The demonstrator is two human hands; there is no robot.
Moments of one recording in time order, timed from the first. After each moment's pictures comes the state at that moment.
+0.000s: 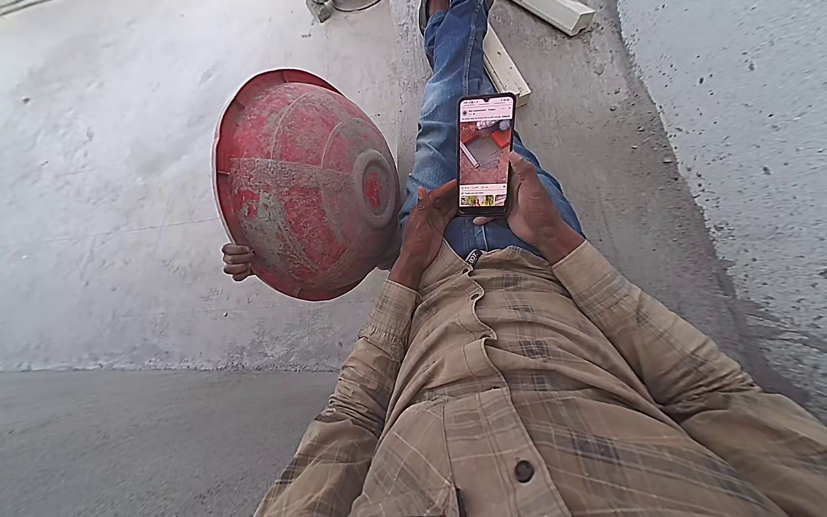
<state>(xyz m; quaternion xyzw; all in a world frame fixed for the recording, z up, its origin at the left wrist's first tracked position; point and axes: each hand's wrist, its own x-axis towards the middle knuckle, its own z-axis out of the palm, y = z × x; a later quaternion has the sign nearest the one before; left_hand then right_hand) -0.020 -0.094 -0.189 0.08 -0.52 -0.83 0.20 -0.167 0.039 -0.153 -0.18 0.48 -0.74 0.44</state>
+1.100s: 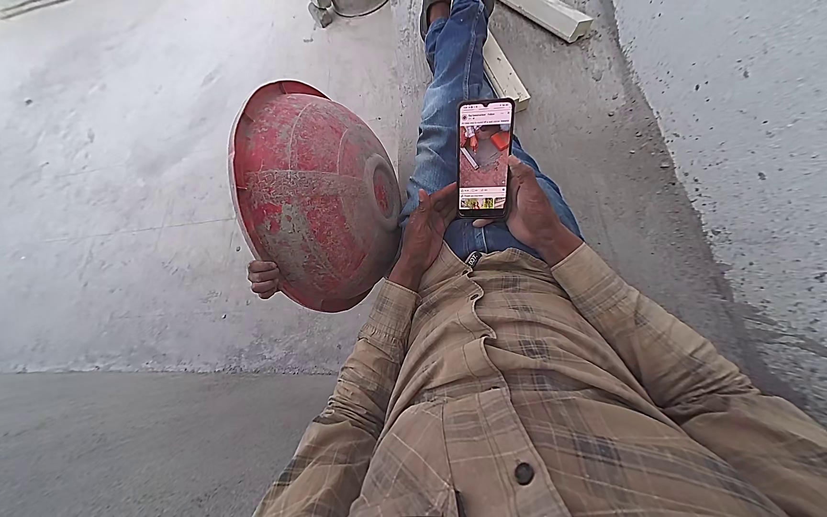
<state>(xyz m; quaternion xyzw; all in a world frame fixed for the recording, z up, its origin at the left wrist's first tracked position) -0.022 -0.096 -0.192 0.07 -0.51 -0.83 0.20 -0.169 0.037 -0.157 -0.18 0.48 -0.74 0.44</state>
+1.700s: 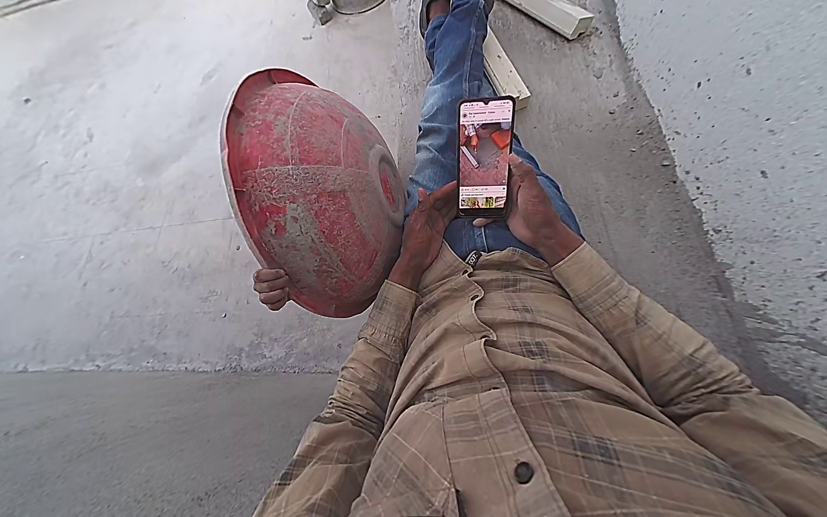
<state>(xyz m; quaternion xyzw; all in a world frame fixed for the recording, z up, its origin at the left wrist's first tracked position) -0.022 -0.095 -0.191 0.07 -0.52 -0.83 0.20 -0.167 0.038 -0.151 -0.18 0.49 -0.73 0.44</state>
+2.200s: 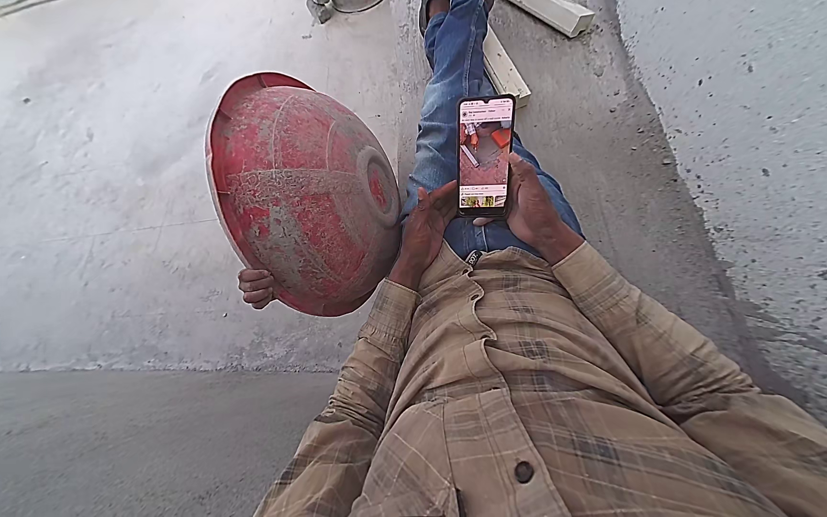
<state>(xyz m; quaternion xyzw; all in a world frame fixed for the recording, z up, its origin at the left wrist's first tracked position) -0.021 -0.094 -0.189 0.07 -0.52 -0.83 0.19 -0.167 0.039 -0.153 -0.19 0.49 -0.73 0.44</state>
